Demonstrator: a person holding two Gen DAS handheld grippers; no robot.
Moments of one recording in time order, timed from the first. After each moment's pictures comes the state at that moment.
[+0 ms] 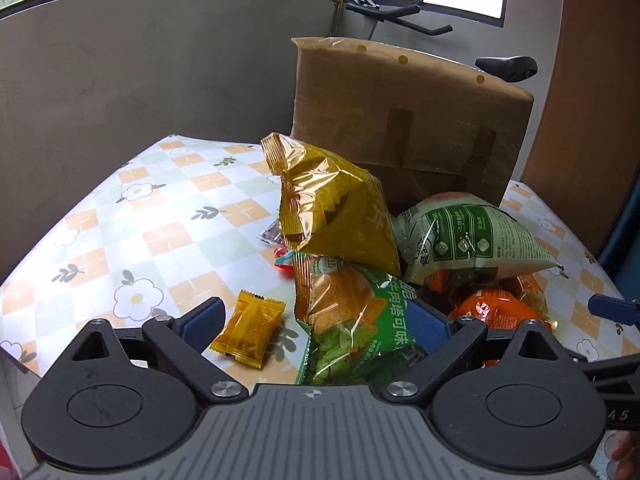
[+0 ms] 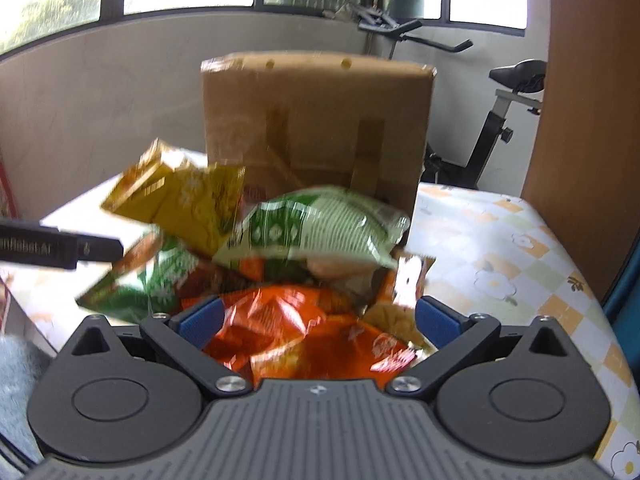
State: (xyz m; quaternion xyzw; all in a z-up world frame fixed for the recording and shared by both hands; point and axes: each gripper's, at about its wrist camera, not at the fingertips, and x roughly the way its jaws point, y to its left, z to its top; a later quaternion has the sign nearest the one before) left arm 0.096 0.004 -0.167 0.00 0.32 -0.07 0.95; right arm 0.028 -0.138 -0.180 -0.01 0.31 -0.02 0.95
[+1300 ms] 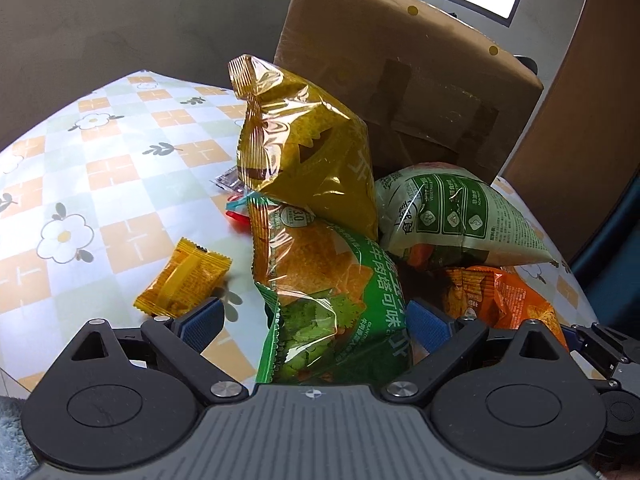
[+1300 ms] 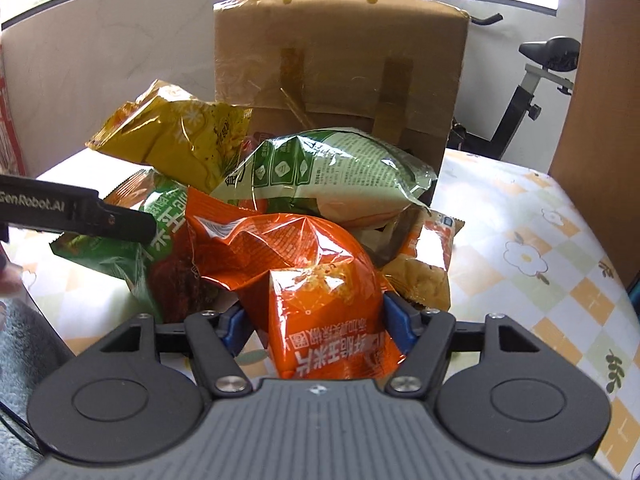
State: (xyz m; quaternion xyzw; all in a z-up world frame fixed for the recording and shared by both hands) left arm 0.129 -0.005 -0.213 -0.09 0.37 -0.12 0.92; right arm 0.051 -0.149 -0.210 -0.01 0.34 0.00 0.94
